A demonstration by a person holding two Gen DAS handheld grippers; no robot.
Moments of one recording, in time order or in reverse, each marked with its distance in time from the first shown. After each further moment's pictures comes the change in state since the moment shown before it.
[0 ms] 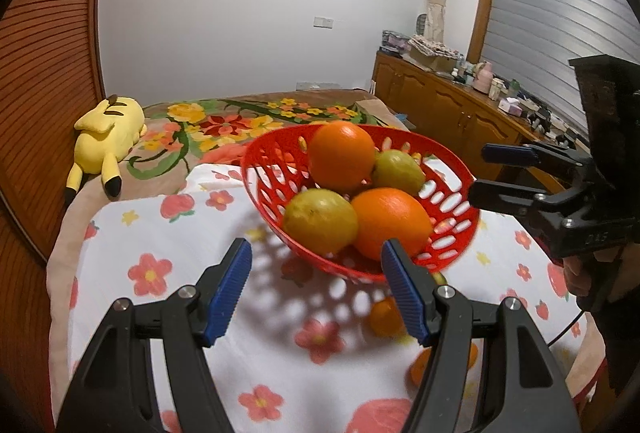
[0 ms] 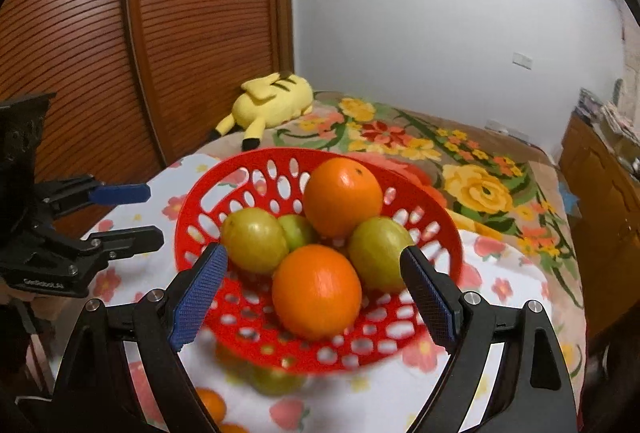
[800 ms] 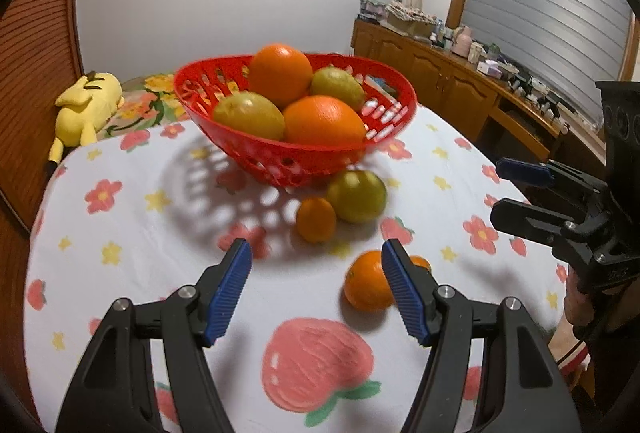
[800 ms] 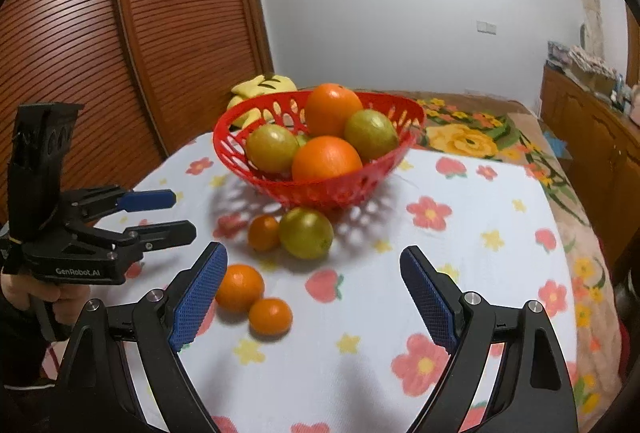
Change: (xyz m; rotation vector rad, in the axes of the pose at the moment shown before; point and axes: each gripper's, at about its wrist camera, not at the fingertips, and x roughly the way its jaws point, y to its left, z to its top) left arm -0.003 -0.056 -0.067 0.030 0.112 -0.057; right arm -0.062 0.016 -0.109 0.160 -0.037 0.002
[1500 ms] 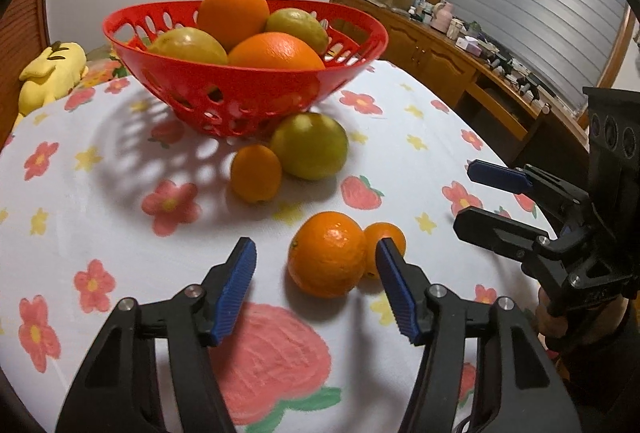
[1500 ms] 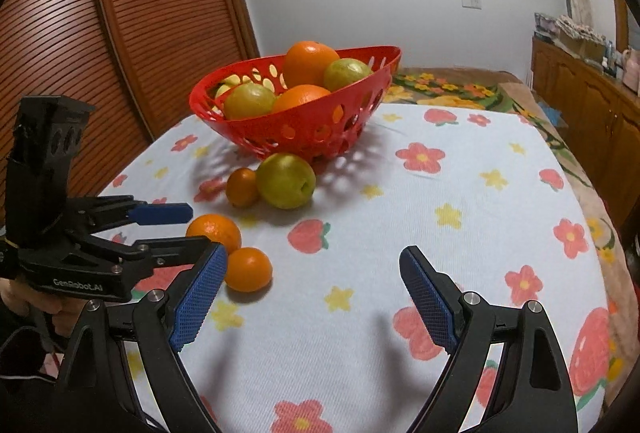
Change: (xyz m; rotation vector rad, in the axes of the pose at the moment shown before) left arm 0.041 -0.019 -0.016 -0.008 0.108 -0.116; right arm 0.014 -0.015 -0.041 0.071 0.039 -0.017
